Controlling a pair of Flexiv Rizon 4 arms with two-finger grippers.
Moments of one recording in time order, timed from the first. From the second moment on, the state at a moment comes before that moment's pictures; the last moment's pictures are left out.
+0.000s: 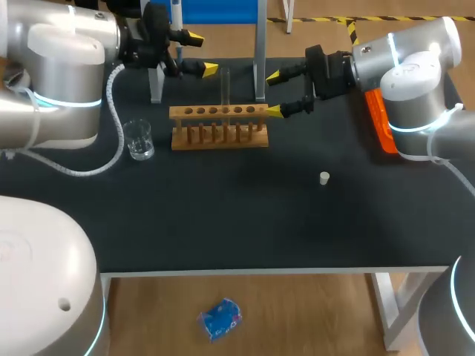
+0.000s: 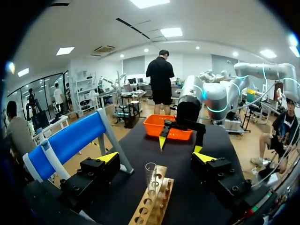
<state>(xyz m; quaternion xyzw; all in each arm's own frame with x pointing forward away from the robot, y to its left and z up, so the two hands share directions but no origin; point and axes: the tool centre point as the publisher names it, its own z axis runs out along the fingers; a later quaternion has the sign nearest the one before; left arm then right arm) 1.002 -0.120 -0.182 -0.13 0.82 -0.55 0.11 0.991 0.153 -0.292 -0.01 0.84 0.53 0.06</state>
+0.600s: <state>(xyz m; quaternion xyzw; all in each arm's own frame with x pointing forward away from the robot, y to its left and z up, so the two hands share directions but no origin) 1.011 -0.029 -0.174 -0.21 0.80 -0.53 0.20 0.991 0.153 -0.292 -0.01 0.84 0.53 0.06</state>
